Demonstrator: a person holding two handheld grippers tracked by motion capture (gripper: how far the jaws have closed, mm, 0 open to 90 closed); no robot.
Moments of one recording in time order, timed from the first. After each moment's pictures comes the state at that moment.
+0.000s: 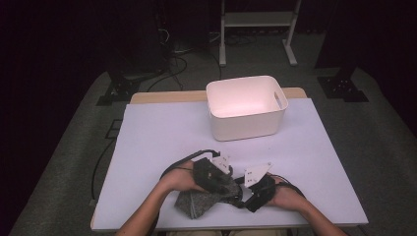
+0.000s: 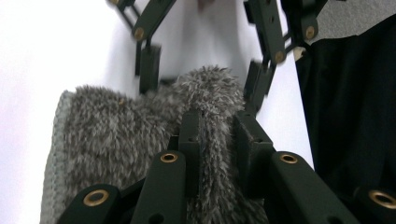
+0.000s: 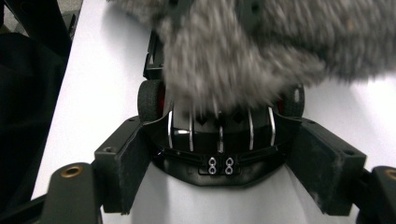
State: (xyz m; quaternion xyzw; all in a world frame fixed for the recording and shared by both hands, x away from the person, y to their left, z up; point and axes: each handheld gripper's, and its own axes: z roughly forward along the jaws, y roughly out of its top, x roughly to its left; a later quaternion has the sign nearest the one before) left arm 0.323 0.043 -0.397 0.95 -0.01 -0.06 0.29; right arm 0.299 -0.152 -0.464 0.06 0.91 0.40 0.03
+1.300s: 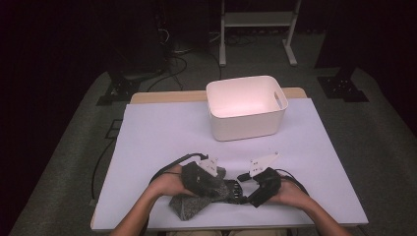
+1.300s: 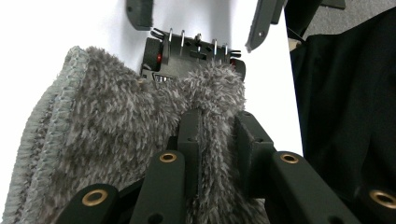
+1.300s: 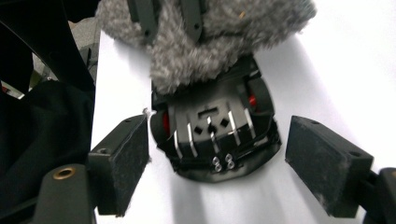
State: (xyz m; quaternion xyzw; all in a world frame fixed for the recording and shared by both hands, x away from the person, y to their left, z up) left arm 0.315 0.078 -0.404 0.95 0.02 -0.06 0.30; right arm 0.304 -0.163 -0.442 0.14 0.90 0.42 -0.03
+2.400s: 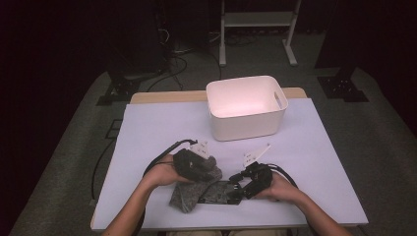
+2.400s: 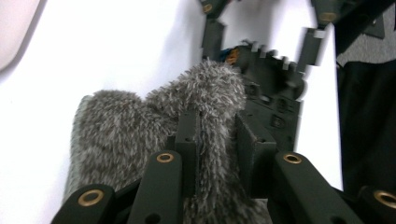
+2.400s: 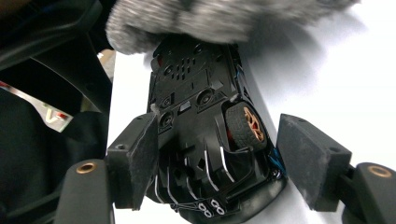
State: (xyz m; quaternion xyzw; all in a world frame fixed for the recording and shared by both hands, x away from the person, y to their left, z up) left arm 0.342 0.098 -0.388 0.94 0.10 -0.03 0.32; right arm 0.329 -0.149 -0.454 0.17 0.88 0.43 -0.12
